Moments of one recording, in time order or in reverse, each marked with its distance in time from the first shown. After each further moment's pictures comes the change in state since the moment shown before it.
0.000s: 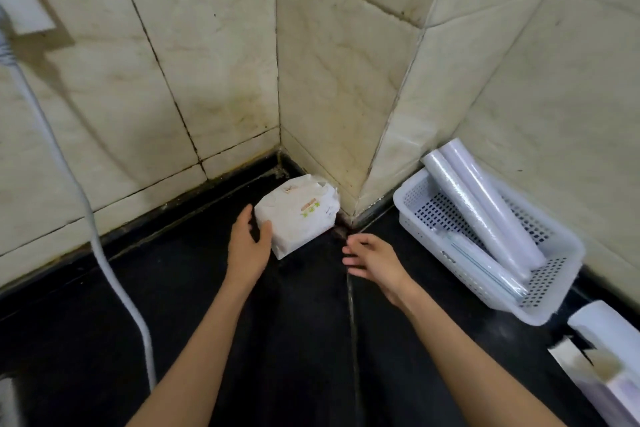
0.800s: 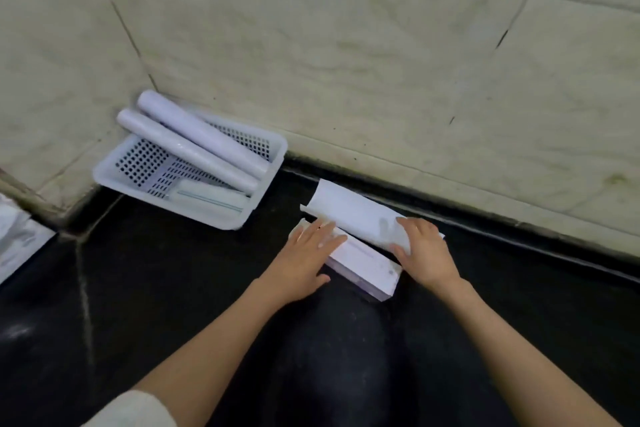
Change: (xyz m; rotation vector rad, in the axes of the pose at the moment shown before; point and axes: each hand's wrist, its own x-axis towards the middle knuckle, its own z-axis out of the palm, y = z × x) left_hand -0.320 0.068 0.366 0.967 -1.033 1.170; right_hand -0.233 0.217 -0.433 -0.896 0.666 -0.009
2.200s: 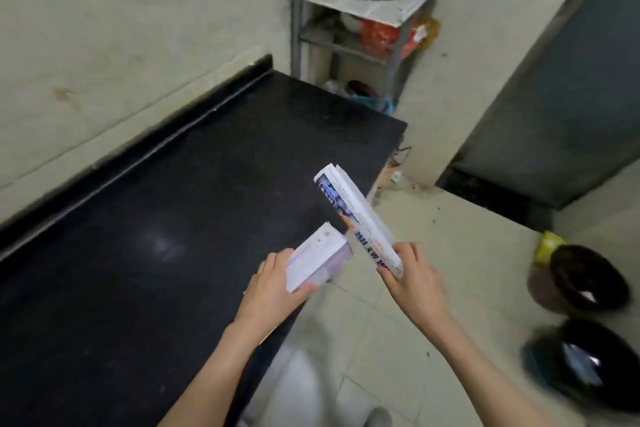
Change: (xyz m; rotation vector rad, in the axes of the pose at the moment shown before) left_hand -0.141 0.335 0.106 -0.280 -0.438 0.666; right_hand -0.553 0.034 0.039 0.147 0.618 1.336
